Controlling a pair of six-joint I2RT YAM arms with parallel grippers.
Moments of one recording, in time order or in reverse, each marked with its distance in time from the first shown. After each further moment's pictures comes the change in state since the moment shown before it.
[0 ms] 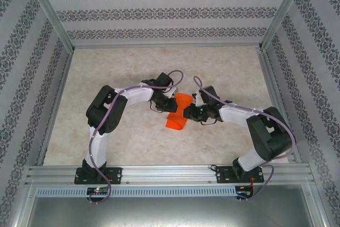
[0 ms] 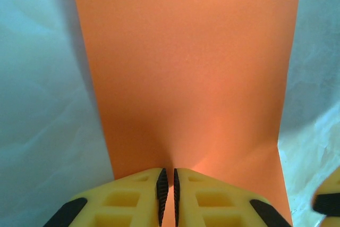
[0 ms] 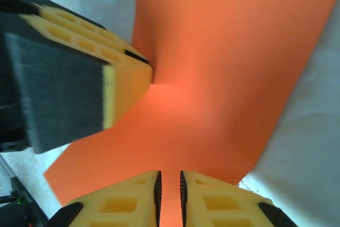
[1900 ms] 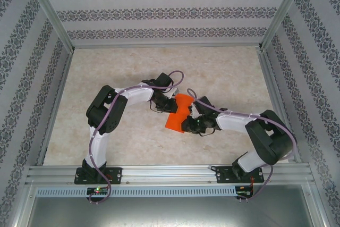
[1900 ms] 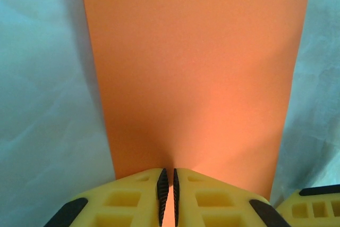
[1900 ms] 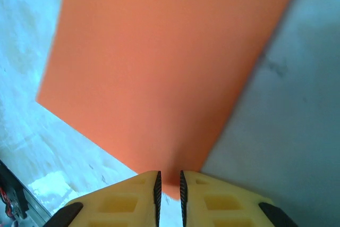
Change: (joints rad) left arm 0.000 0.002 0.003 -0.013 0.016 0.023; right arm 0.130 -0.085 -0.109 -0.085 0.035 0.042
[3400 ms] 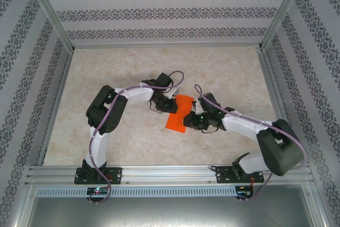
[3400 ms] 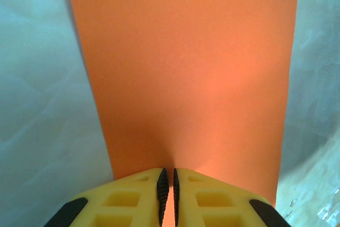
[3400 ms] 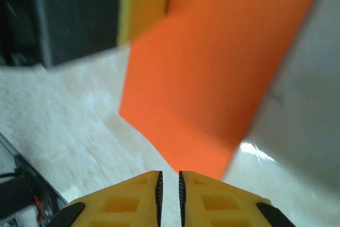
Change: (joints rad) left arm 0.000 0.000 -0.001 -0.001 0.004 0.018; right arm -0.050 -0.069 0.049 0.009 -0.007 0.033
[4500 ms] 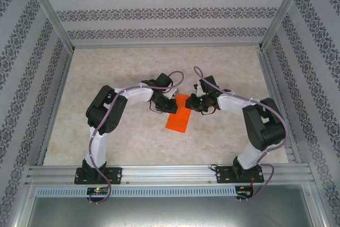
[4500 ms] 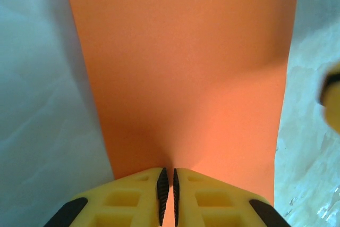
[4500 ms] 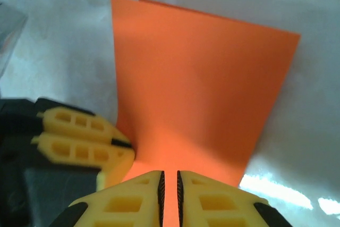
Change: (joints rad) left arm 0.001 -0.004 -0.010 0.008 0.006 0.004; right arm -0.154 0.272 0.263 -0.053 0.043 -0.144
